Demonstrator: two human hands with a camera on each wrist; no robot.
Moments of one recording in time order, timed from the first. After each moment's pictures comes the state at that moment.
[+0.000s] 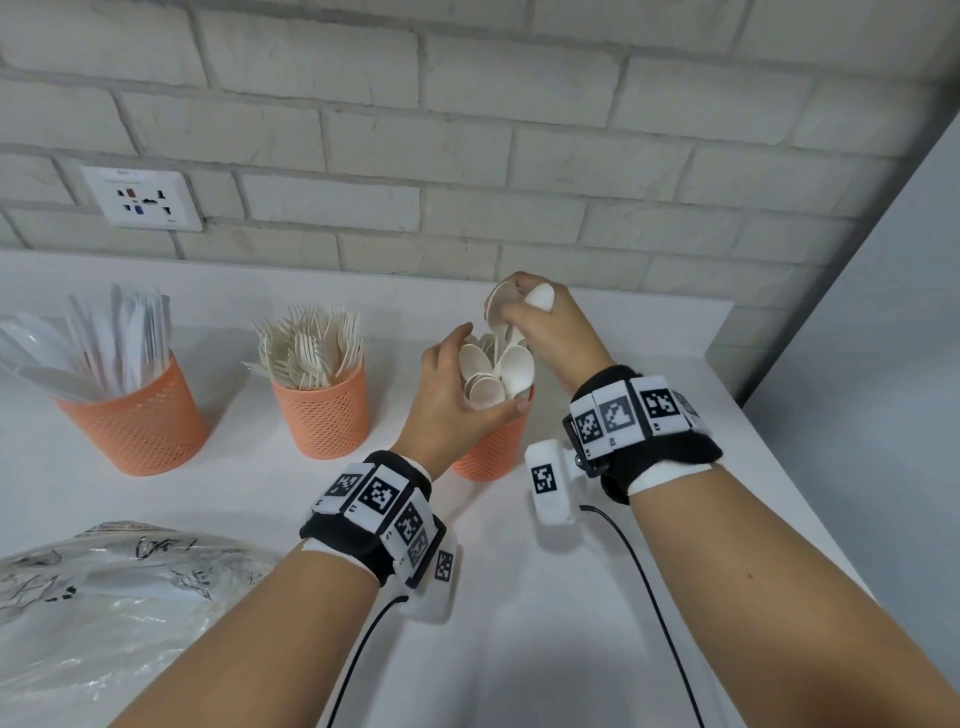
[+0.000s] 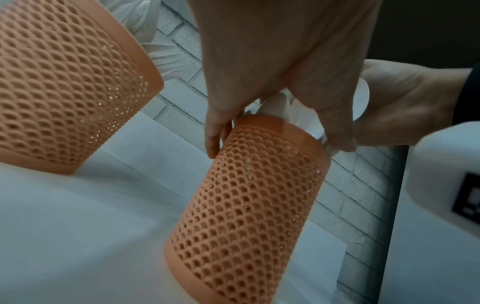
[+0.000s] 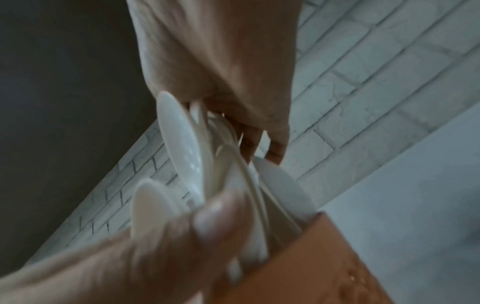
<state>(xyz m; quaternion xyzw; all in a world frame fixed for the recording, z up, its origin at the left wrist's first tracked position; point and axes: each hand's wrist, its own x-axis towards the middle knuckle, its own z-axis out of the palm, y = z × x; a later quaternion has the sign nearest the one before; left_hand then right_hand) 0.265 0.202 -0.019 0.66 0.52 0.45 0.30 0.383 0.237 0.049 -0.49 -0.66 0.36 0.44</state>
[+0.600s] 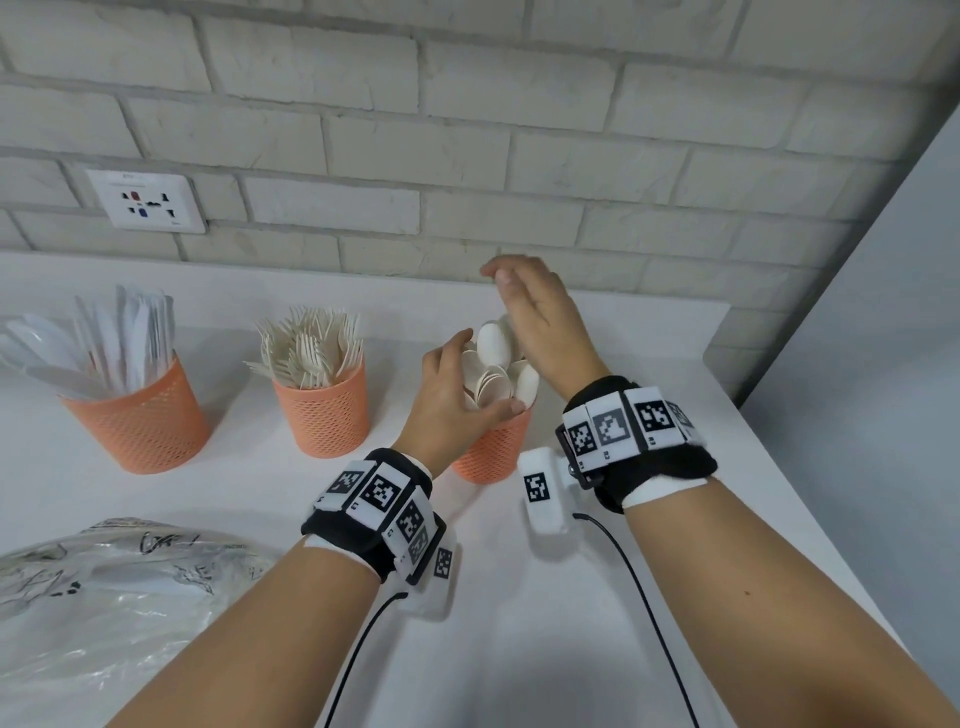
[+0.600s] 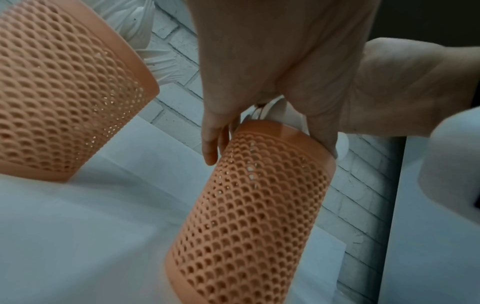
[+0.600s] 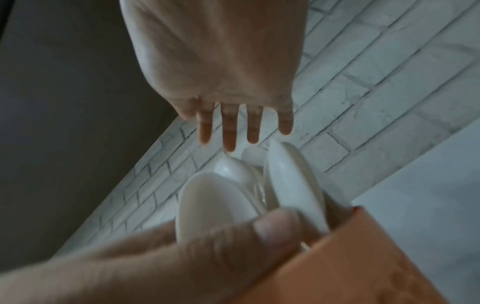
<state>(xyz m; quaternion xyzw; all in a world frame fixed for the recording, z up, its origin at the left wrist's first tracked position) 0.267 0.196 -0.014 0.66 0.55 0.41 0.31 0.381 0.227 0.049 -0.46 -0.73 0.17 0.47</state>
